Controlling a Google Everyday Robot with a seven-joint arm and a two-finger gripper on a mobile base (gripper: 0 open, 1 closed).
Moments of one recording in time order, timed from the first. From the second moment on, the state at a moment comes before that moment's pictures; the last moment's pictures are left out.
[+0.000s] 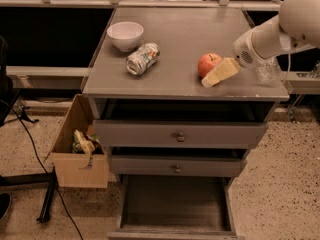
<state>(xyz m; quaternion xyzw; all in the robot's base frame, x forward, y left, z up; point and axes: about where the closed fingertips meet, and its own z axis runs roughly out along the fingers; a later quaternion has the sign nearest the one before) 0.670 -0.186 0.868 -0.43 0.83 0.06 0.36</state>
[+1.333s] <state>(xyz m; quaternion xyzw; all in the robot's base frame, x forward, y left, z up) 0.695 -0.163 0.837 -0.41 0.83 0.10 0.35</state>
